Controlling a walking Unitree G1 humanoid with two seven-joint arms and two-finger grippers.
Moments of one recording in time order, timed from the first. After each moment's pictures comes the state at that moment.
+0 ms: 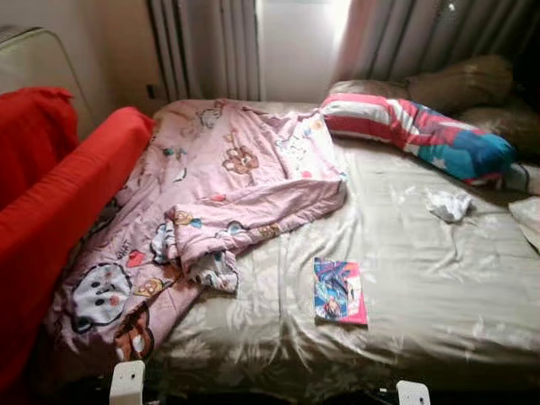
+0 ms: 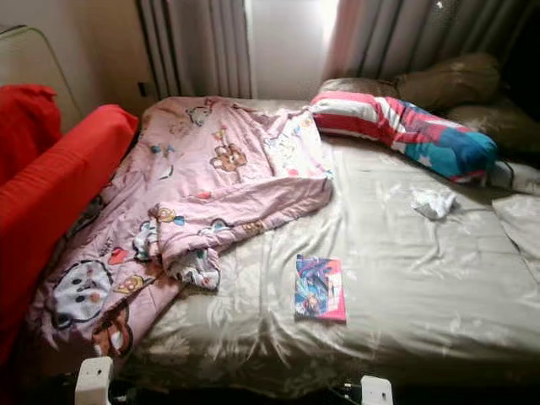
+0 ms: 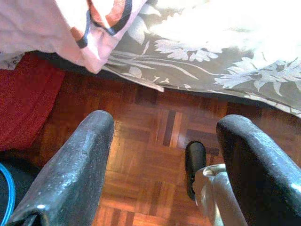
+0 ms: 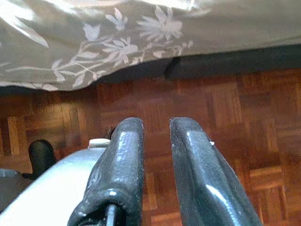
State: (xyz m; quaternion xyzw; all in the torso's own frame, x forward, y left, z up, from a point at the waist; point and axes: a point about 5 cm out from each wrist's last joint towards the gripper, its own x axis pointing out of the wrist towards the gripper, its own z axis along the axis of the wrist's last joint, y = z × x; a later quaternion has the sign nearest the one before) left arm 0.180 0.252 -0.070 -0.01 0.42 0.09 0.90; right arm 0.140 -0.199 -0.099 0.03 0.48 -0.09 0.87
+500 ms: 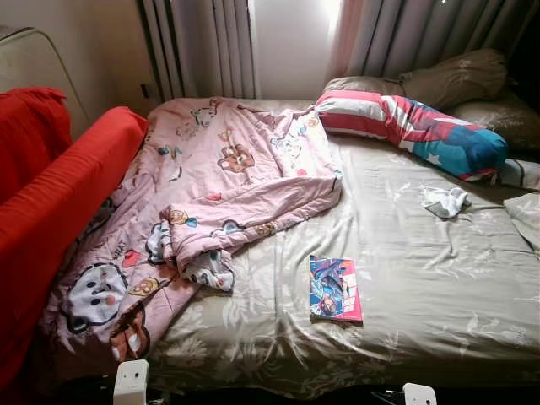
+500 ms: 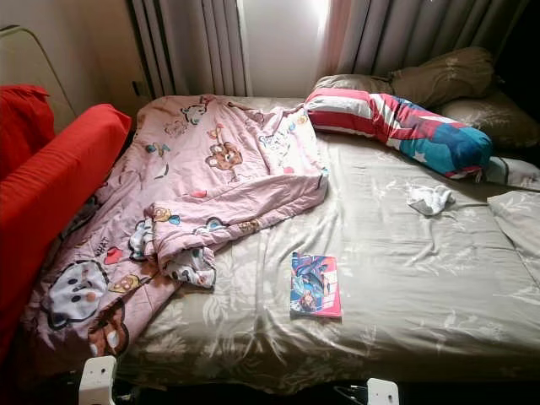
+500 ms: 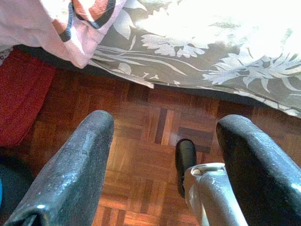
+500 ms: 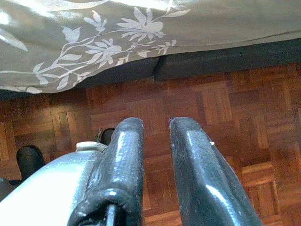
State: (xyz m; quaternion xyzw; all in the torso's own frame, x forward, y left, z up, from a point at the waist) left arm 0.182 0.246 -0.071 -0.02 0.42 0.08 0.90; right arm 0.141 -0.207 -0.098 0.04 0.48 -0.11 0.87
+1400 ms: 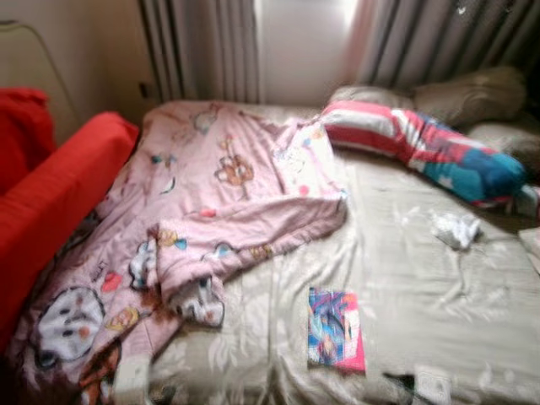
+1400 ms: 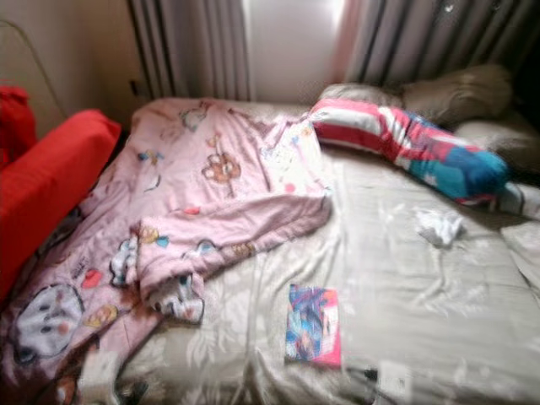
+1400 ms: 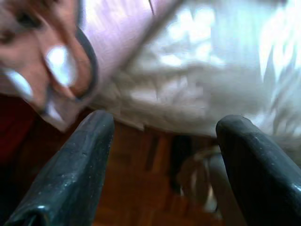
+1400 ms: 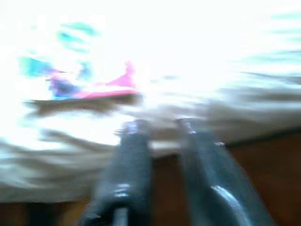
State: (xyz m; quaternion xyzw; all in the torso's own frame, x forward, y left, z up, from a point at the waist) left arm 0.178 0.255 -0.070 -0.02 0.42 0.10 0.90; right arm 0.167 -0.198 -0.087 0.05 0.43 -0.11 0.90
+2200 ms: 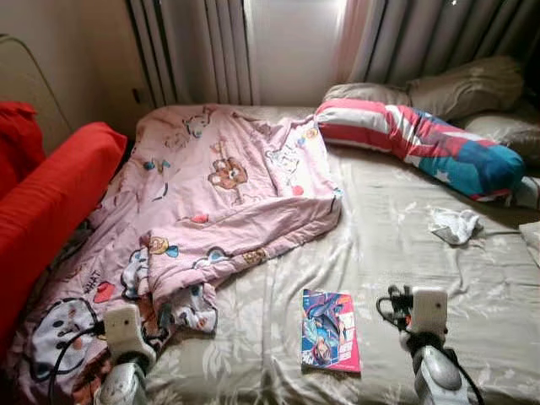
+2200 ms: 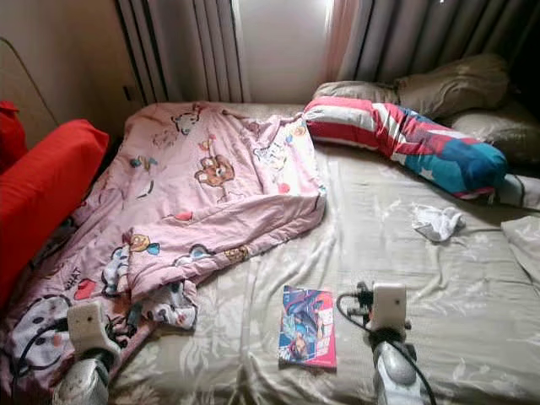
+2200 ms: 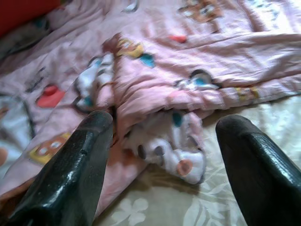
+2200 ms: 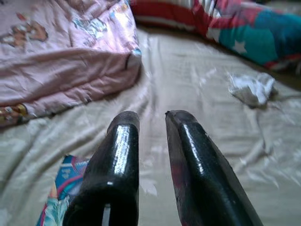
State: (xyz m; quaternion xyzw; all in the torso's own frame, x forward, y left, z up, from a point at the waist) left arm 0.238 0.231 -0.003 -0.03 0.09 0.09 0.99; right arm 0.255 -0.212 0.002 -0.02 0.09 -0.02 1.00
